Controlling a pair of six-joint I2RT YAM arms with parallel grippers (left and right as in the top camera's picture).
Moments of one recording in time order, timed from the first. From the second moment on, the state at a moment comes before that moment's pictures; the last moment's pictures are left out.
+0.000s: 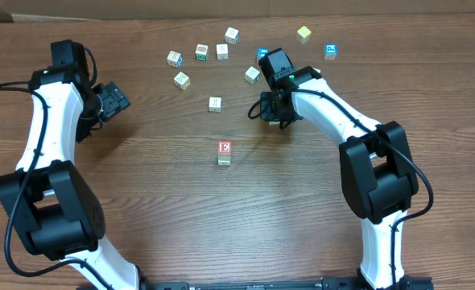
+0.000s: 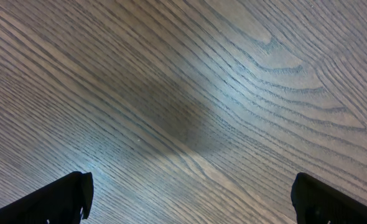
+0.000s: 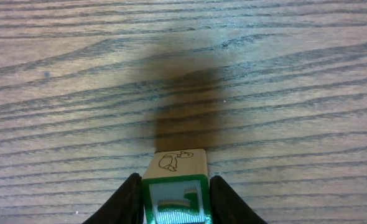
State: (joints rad) left arm 0.22 1.92 1.56 -0.98 -0.04 -0.49; right arm 0.42 2.18 1.66 -0.79 0.06 0.43
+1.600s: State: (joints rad) left arm 0.22 1.92 1.56 -0.98 -0.04 -0.49; right arm 0.42 2.18 1.66 -0.82 0.06 0.38
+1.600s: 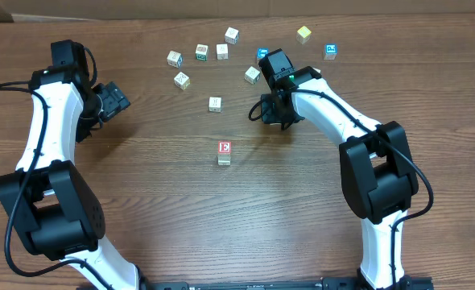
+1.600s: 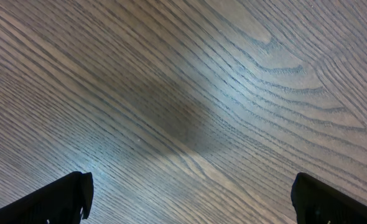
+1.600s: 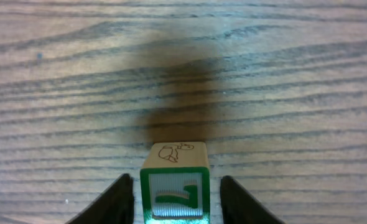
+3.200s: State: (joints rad) left arm 0.22 1.92 1.56 -0.98 -0.04 -0.49; right arm 0.42 2.18 1.74 -0.94 0.06 0.33
